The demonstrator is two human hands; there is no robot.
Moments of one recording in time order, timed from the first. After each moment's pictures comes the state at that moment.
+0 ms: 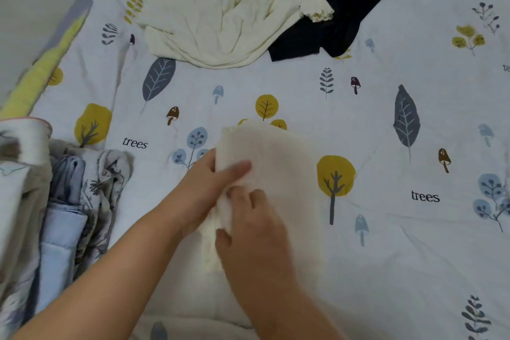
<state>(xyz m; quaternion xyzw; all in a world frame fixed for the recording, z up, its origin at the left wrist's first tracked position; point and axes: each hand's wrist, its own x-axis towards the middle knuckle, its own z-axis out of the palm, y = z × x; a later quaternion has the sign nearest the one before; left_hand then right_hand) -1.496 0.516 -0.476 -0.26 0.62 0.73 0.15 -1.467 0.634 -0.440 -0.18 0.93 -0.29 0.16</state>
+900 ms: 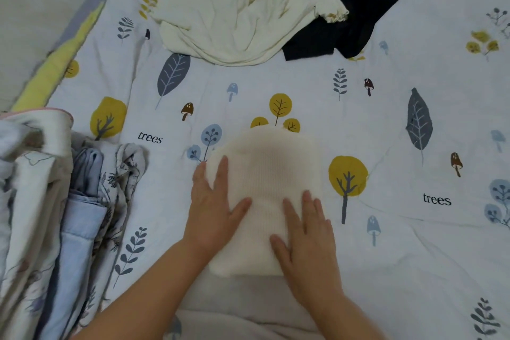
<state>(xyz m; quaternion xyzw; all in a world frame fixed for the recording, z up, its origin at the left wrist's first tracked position) -1.448 0.515 -0.543 -0.23 0.91 0.35 0.07 -1.452 0.695 -0.524 -0.15 0.95 -0.19 0.17</state>
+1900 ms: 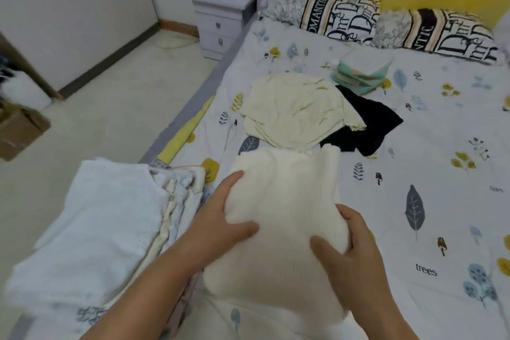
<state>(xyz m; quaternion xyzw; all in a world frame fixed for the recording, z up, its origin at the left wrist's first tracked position) -1.371 0.442 -0.290 -0.22 0.79 0.57 -0.01 -1.432 0.650 -0.282 -0.05 0.82 -0.54 0.17</state>
